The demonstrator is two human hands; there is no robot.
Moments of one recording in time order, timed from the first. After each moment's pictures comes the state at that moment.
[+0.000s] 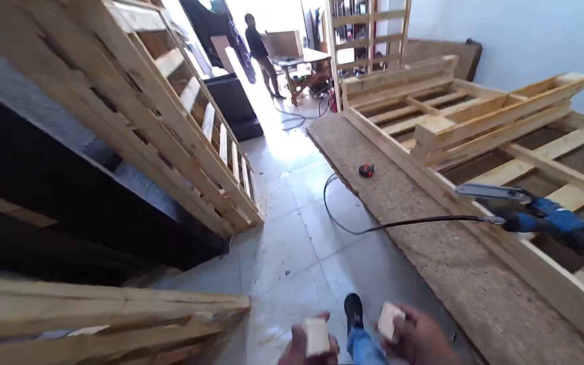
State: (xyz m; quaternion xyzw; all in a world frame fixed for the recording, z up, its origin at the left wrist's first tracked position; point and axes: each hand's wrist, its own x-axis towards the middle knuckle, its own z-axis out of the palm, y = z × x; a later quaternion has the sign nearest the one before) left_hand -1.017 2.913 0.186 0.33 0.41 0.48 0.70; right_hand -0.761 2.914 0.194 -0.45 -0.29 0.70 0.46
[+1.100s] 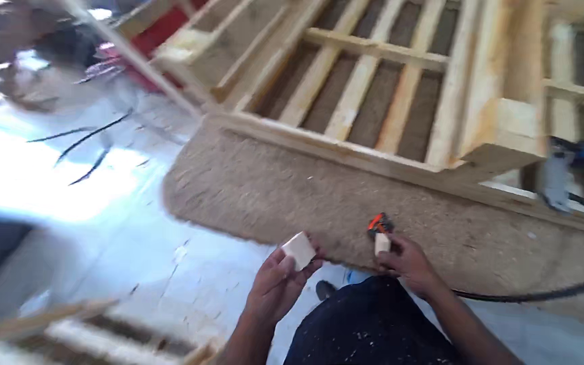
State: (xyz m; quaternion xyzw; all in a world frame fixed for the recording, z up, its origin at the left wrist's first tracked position) left_hand -0.966 3.758 0.188 0.28 0.14 0.12 0.94; right_hand -0.782 3.515 0.165 -0.69 -0.07 0.44 0.57
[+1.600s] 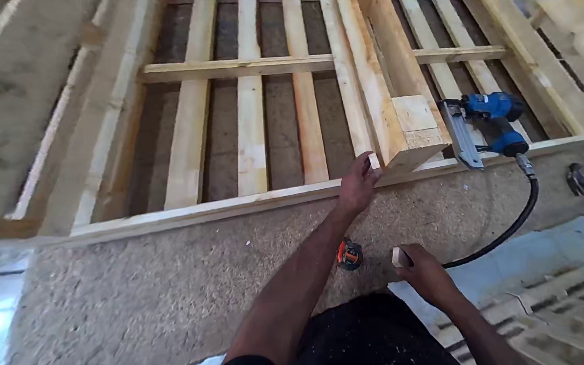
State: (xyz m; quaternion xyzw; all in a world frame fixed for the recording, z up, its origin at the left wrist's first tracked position) left_hand -0.591 3.656 0.142 0.74 -0.02 -0.02 0.67; right_hand -0.758 3.436 0.141 -0.92 0.01 0.31 0.25
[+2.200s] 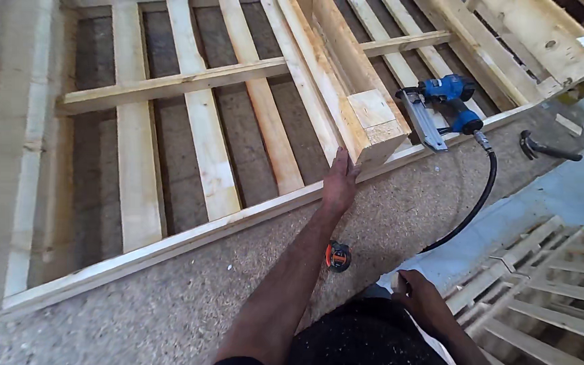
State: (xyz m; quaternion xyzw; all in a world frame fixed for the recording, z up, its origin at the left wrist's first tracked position) left_hand -0.586 3.638 0.151 0.86 -0.06 -0.01 0.50; right_hand -0.851 3.427 0.120 -0.89 0.13 0.29 0.32
